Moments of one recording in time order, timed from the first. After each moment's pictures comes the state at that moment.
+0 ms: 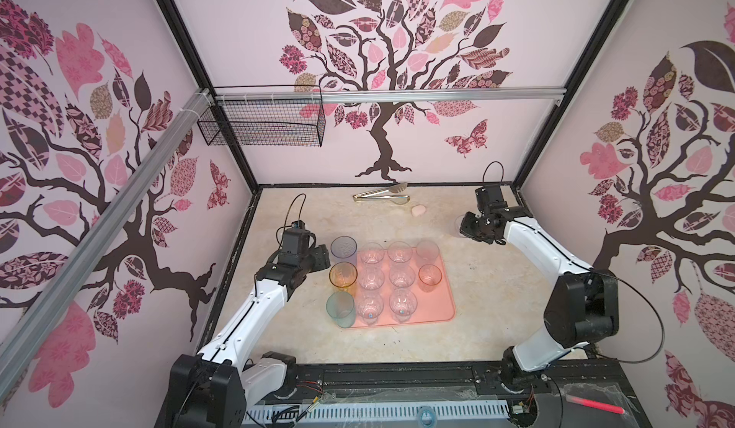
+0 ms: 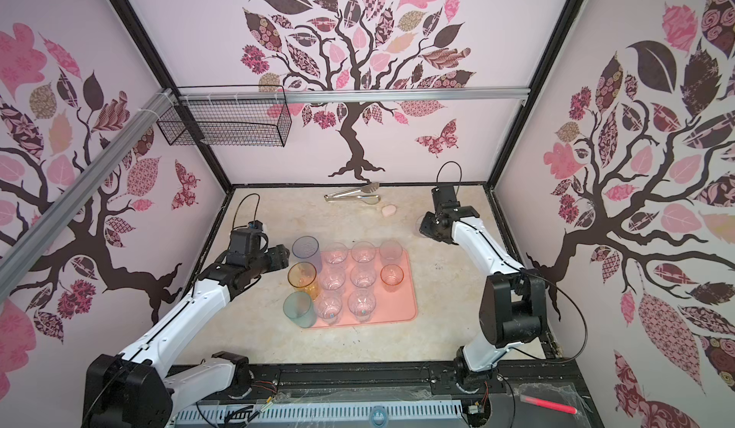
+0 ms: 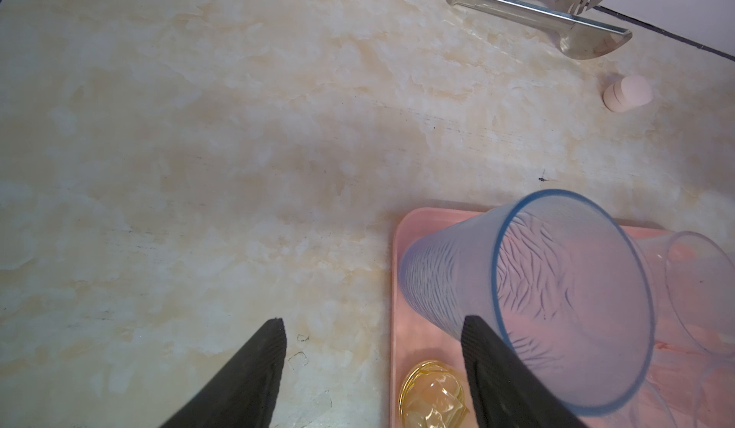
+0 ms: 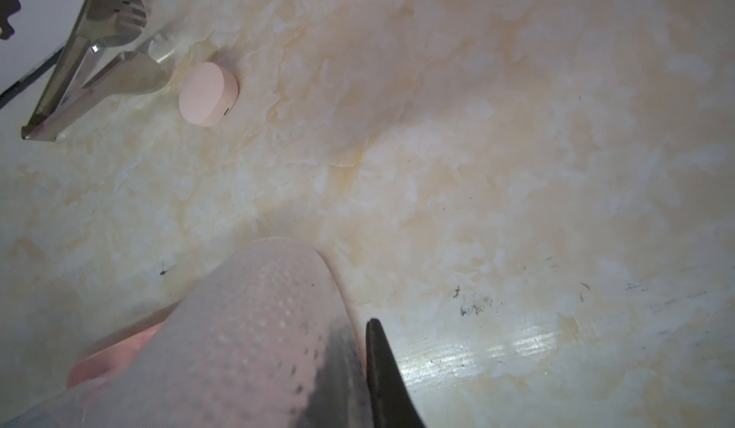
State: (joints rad) left arm -0.22 1.13 0.78 -0.44 -0.05 -0.37; right arm 0.15 1.58 1.28 -0.72 0.01 0.57
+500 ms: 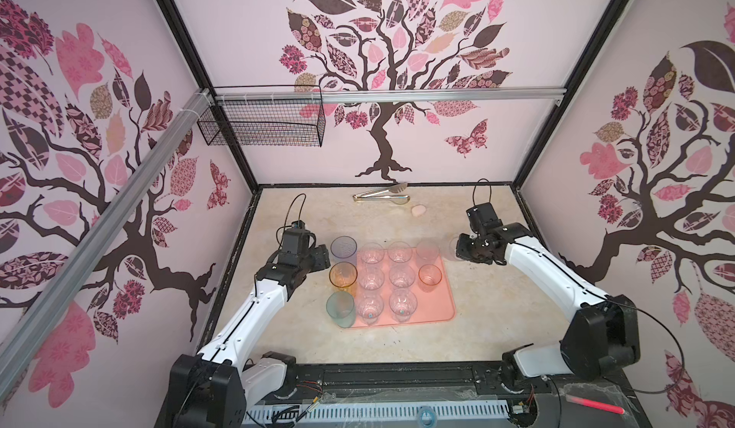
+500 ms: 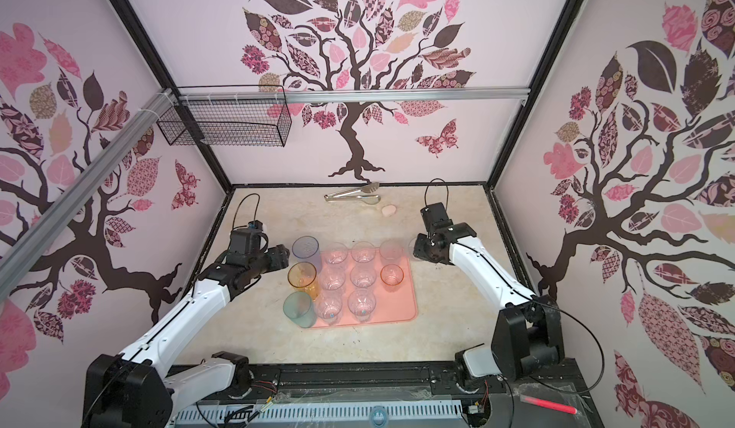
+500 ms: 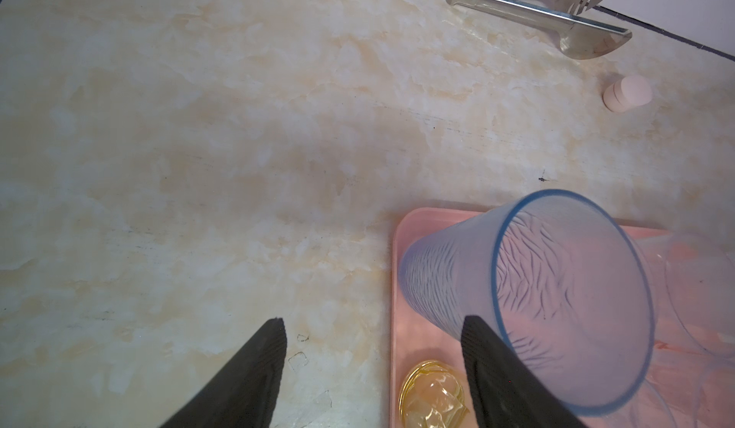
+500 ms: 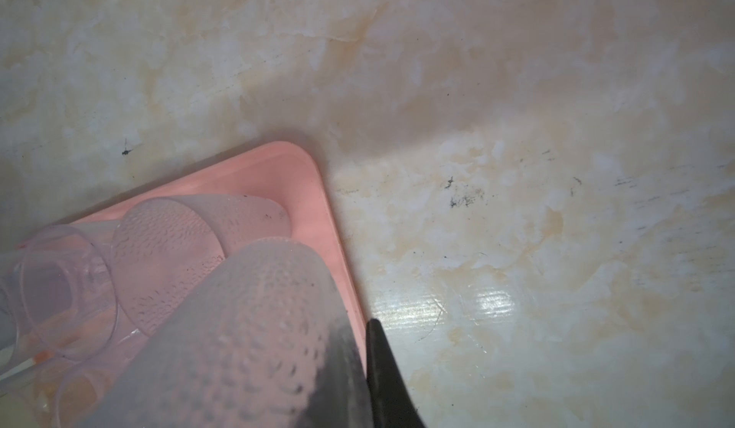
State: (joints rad) left arm -0.22 1.13 0.78 -0.44 -0.05 -0.37; right arm 0.29 1.40 1.10 -0.83 0.05 0.55
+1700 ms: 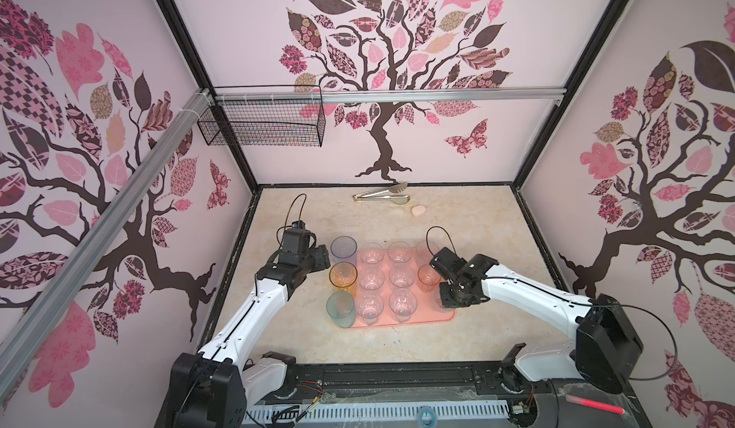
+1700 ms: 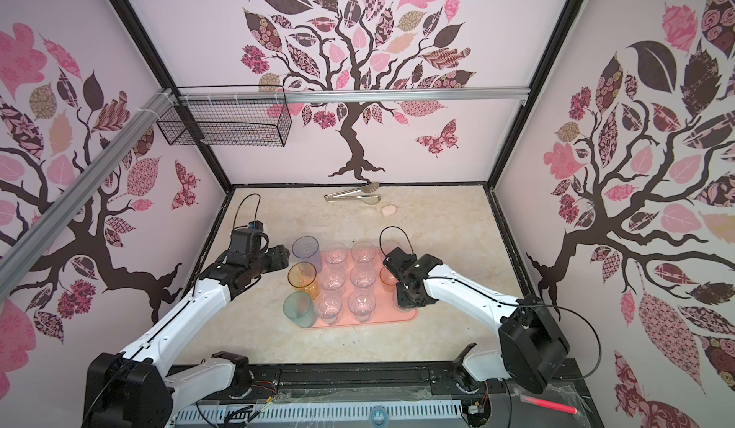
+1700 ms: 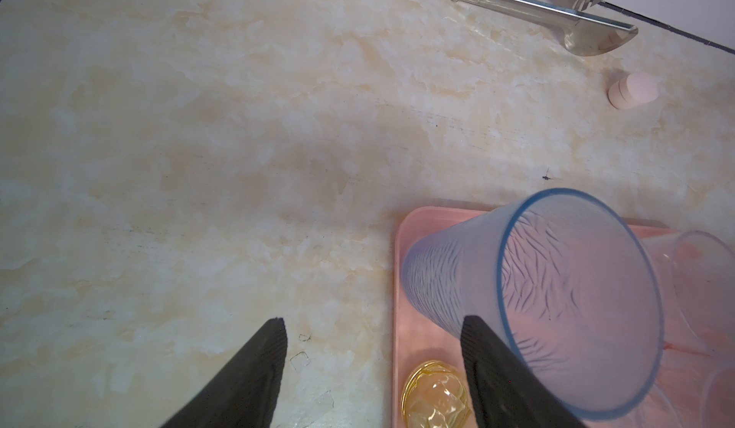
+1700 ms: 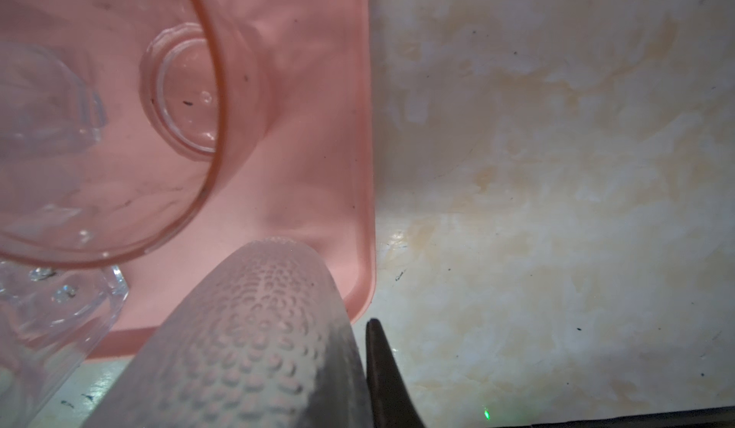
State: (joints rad) left arm -0.22 1.14 0.78 -0.44 -0.05 -0.37; right arm 0.72 1.38 0.89 -0.97 0.18 0.67
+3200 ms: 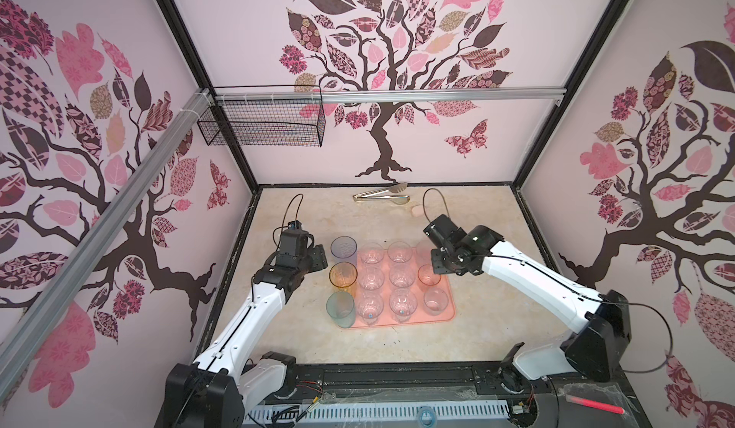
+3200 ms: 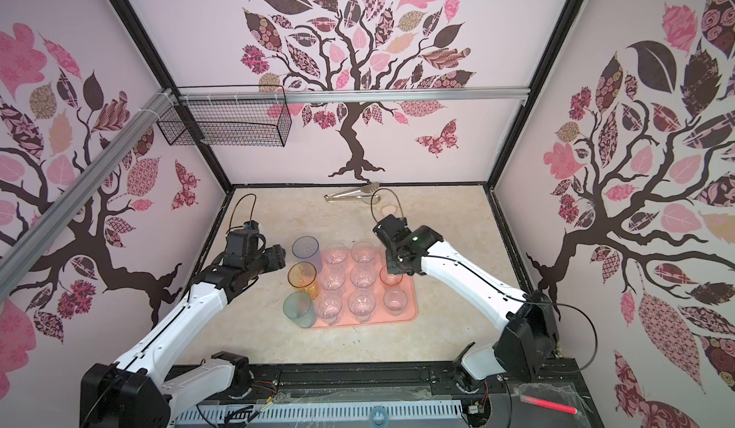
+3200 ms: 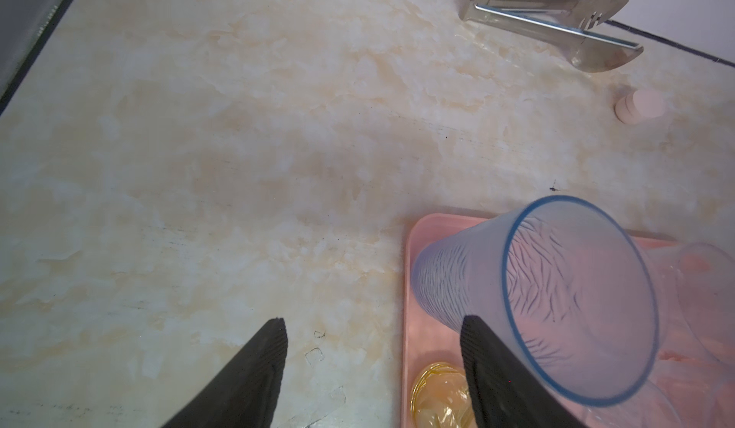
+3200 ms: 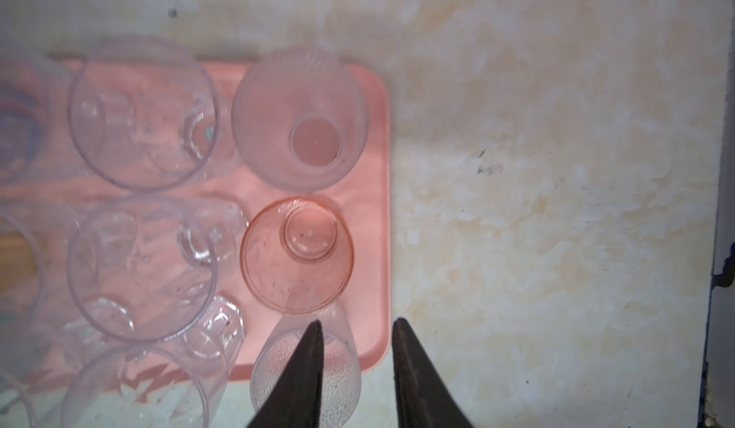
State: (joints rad) left arm -0.22 1.06 0.78 -0.47 -0.11 -0.37; right arm 0.63 1.39 1.30 -1.04 0.34 0.55
